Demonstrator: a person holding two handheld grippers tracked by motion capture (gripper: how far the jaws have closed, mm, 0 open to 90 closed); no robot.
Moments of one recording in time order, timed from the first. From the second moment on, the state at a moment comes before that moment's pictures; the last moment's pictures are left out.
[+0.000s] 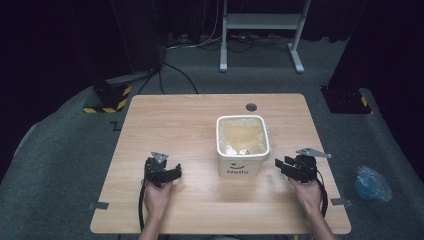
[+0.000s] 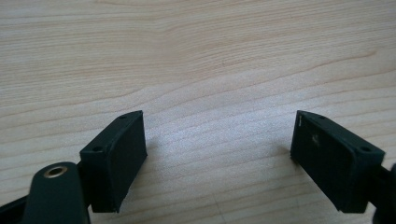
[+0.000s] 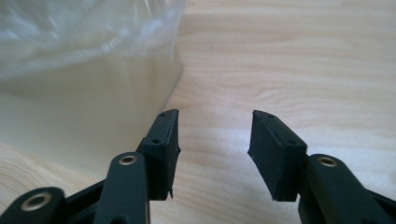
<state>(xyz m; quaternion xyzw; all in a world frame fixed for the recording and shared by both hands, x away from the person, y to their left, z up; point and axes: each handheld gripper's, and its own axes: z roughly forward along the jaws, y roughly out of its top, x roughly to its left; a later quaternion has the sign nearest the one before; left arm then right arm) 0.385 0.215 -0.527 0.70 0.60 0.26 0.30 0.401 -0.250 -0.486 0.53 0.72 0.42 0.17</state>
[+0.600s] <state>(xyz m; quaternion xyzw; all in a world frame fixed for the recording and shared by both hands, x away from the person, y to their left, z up) 0.385 0.215 -0.527 0.70 0.59 0.26 0.30 0.408 -0.252 -0.431 0.51 0.71 0.44 0.19</state>
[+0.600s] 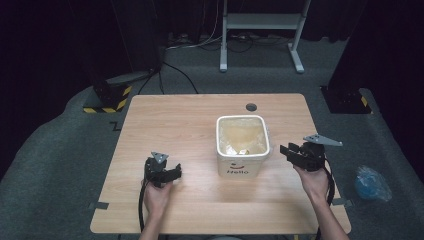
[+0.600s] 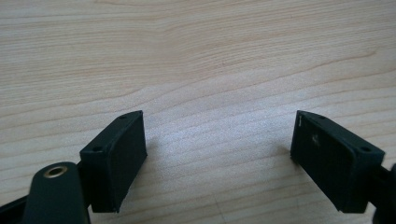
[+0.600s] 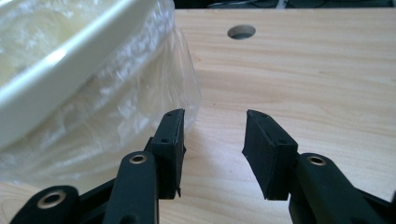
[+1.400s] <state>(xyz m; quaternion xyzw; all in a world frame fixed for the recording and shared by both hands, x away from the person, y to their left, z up) 0.385 0.215 -0.527 0.70 0.59 0.26 0.30 0.428 -0.239 -0.397 0.49 0.73 0.44 0.19</state>
